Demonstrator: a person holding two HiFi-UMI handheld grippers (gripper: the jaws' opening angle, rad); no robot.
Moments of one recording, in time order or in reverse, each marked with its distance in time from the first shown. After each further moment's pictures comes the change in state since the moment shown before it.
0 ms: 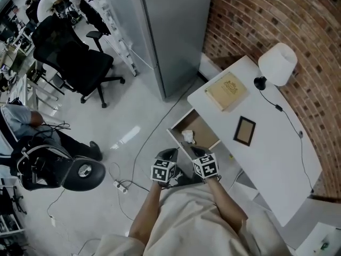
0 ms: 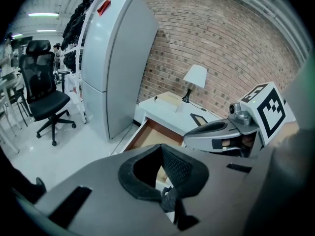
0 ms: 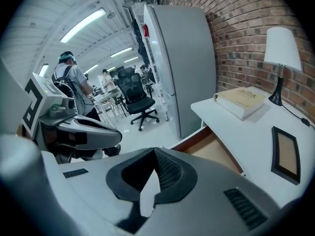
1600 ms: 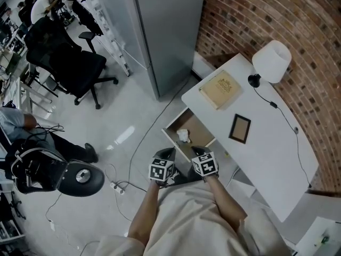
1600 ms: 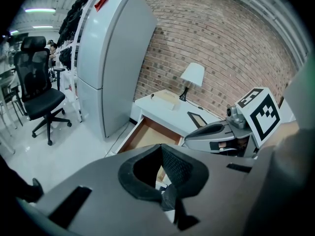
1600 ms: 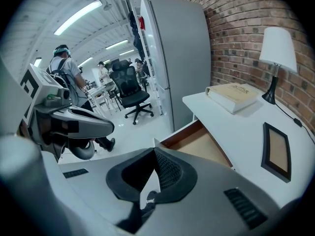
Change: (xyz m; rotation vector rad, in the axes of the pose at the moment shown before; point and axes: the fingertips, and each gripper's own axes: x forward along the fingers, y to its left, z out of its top) left arm 0.014 -0.010 -0.009 0.005 0.013 -0.041; right arm -0.002 -0.028 -0.030 -0.006 0.071 -0.066
